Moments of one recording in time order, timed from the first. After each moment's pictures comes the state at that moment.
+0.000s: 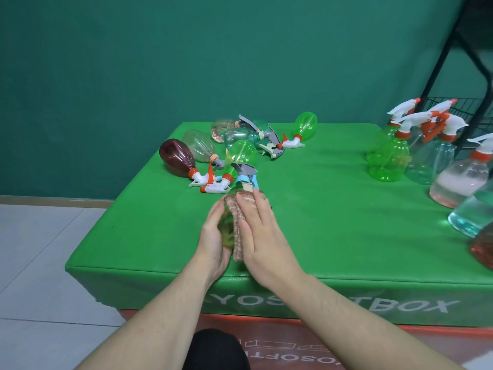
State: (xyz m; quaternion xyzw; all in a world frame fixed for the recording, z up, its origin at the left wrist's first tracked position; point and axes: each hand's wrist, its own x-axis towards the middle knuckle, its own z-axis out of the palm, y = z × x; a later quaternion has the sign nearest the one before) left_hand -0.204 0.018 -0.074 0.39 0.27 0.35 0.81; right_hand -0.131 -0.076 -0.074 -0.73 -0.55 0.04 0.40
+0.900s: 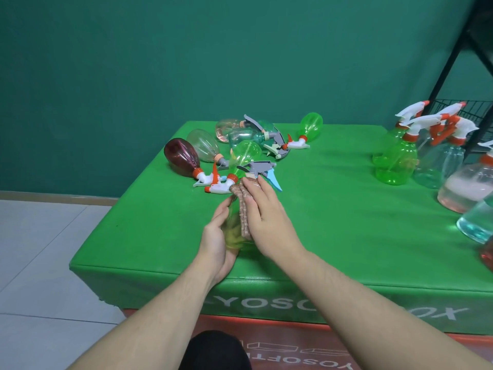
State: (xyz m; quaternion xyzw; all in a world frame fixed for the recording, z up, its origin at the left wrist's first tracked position) left_hand -0.207 0.024 -0.074 0.34 0.24 0.35 0.84; right_hand -0.115 -0.045 -0.046 -0.72 -0.51 0.09 0.46
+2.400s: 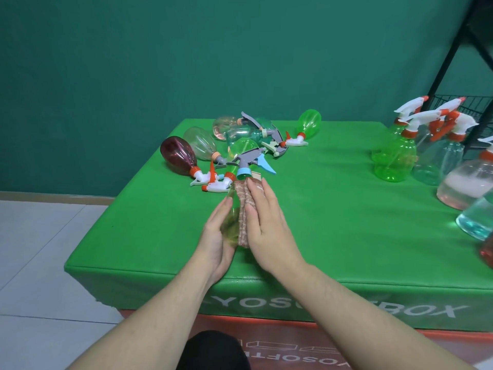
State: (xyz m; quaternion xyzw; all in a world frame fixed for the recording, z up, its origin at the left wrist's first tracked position) left_hand -0.207 0.021 -0.072 0.39 0.23 0.33 0.83; right_hand -0.122 -0.059 -0.060 -0.73 -0.51 0.06 0.46
